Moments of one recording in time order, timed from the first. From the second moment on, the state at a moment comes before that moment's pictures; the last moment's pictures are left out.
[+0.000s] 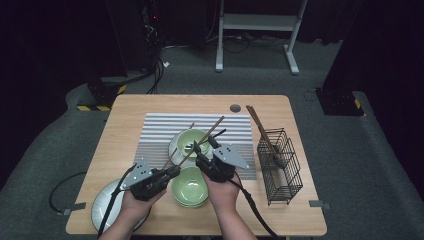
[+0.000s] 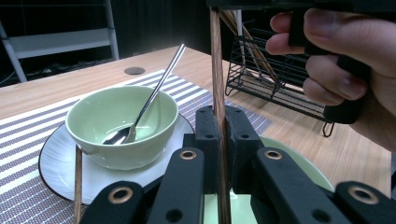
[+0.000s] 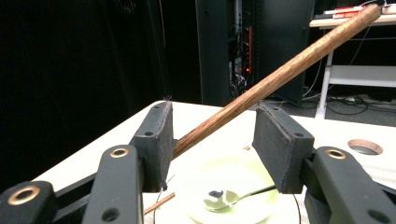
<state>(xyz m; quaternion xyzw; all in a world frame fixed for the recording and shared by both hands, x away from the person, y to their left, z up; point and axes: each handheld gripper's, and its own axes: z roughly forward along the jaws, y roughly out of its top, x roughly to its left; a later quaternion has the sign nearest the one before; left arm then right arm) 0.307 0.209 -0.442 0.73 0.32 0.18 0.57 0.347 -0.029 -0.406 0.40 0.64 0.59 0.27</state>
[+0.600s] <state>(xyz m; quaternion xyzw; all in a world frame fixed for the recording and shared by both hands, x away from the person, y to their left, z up) 0.311 0.211 -0.445 0.74 0.33 0.19 0.56 0.338 -0.037 -0.397 0.39 0.64 0.59 0.29</state>
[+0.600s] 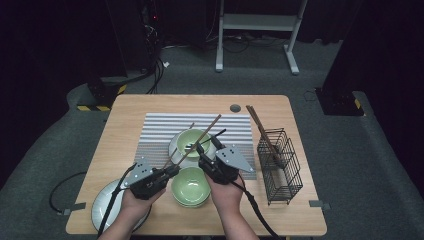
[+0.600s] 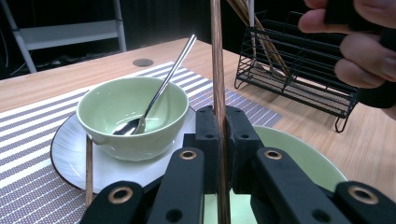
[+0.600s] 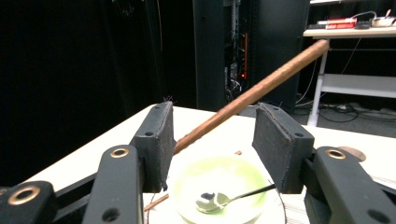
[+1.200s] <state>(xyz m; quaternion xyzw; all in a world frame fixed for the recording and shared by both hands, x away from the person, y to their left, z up) 0.315 0.227 -0.445 0.74 0.35 0.21 0.54 0.326 -0.053 -0.411 0.38 0.67 0.56 0.32</state>
